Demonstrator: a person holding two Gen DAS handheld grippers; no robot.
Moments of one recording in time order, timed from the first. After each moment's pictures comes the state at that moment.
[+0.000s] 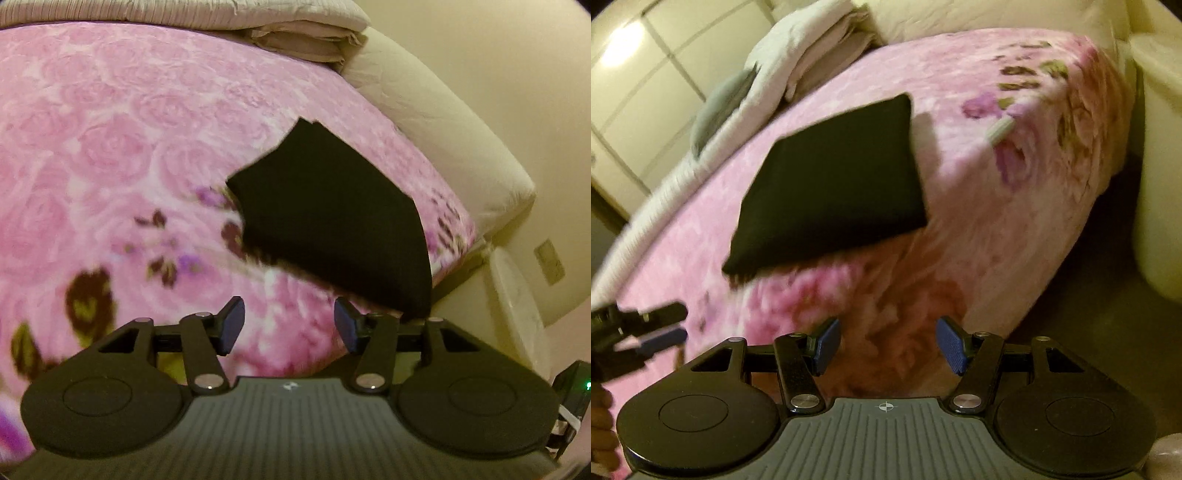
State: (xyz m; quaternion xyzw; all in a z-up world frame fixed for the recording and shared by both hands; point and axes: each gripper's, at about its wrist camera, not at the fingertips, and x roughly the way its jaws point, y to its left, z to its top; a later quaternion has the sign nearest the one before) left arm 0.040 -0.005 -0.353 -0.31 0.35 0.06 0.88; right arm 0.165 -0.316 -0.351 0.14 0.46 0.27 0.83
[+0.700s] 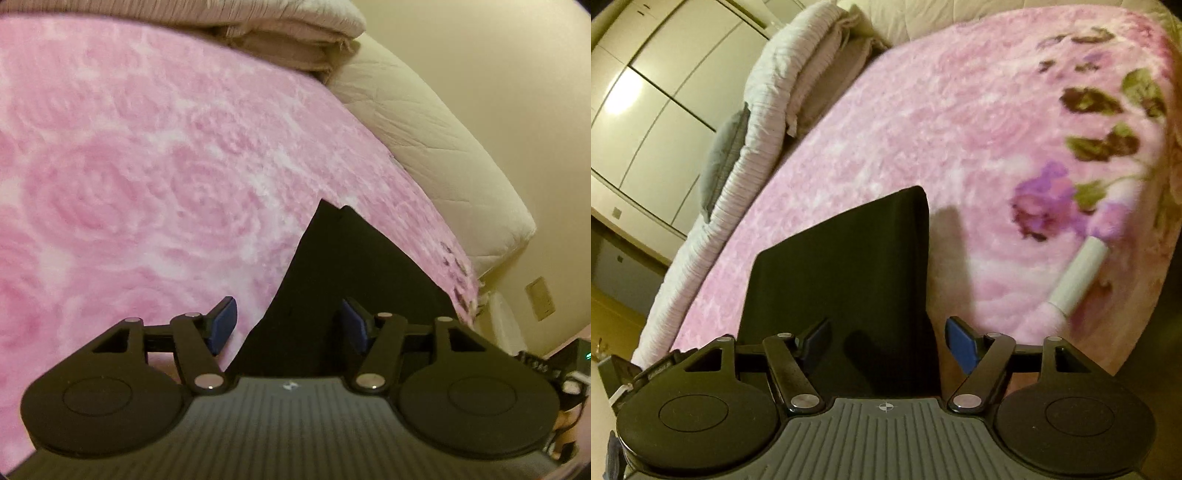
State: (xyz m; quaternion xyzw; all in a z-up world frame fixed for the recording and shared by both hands) left arm 0.222 0.093 -0.413 -0.36 0.34 -0.02 0.87; right arm 0.356 -0.272 -0.359 0.20 0.50 0.31 0.79
